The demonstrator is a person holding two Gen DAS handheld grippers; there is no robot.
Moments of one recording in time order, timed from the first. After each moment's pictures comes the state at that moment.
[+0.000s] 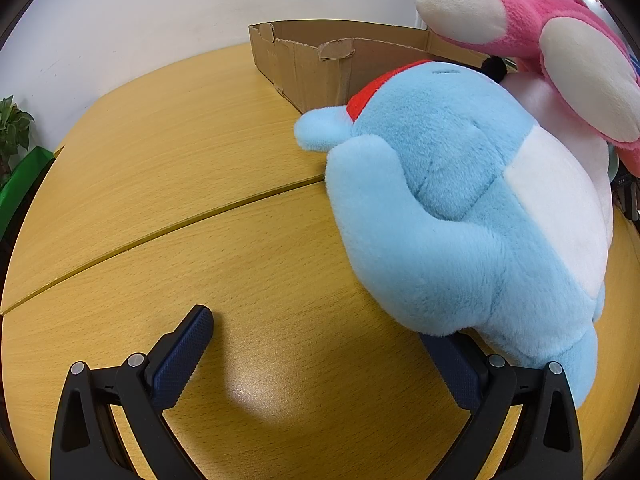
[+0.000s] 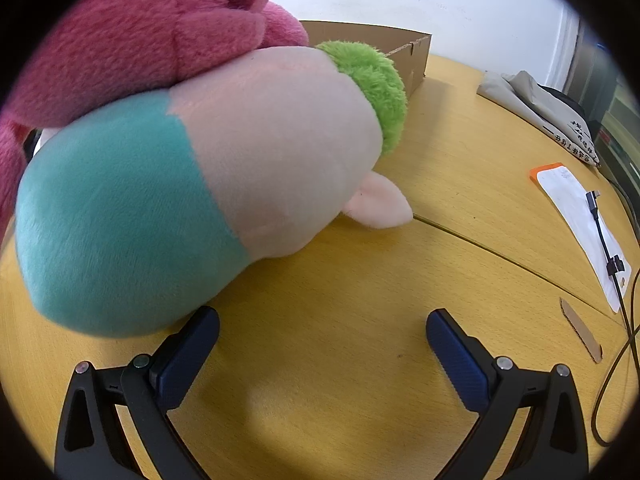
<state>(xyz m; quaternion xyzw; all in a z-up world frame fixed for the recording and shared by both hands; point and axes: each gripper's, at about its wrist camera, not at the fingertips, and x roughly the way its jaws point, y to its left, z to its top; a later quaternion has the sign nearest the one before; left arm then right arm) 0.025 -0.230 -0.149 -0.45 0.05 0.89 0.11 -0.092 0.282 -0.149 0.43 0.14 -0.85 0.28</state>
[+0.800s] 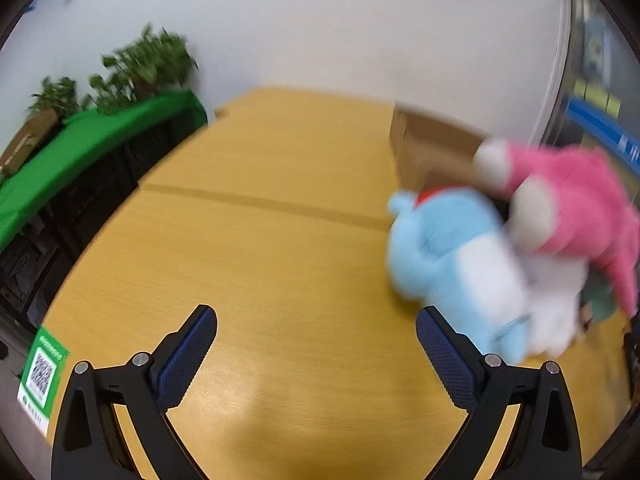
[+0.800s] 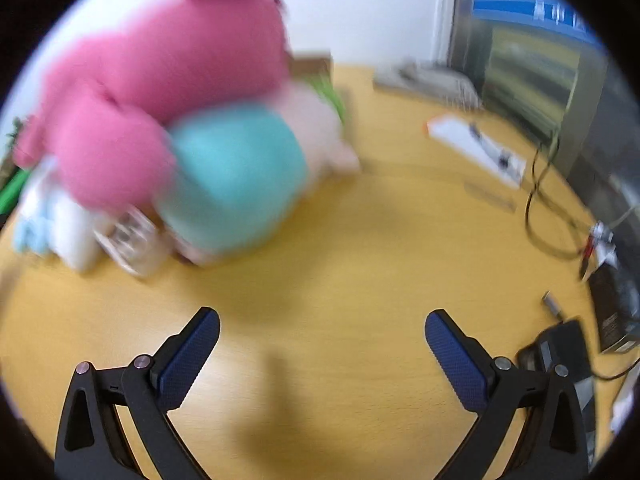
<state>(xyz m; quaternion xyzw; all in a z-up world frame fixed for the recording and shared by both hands) 0.187 -0.228 -0.032 -0.32 -0.13 0.93 -0.13 0.065 0.276 -0.078 0.37 0.05 -0.92 0.13</state>
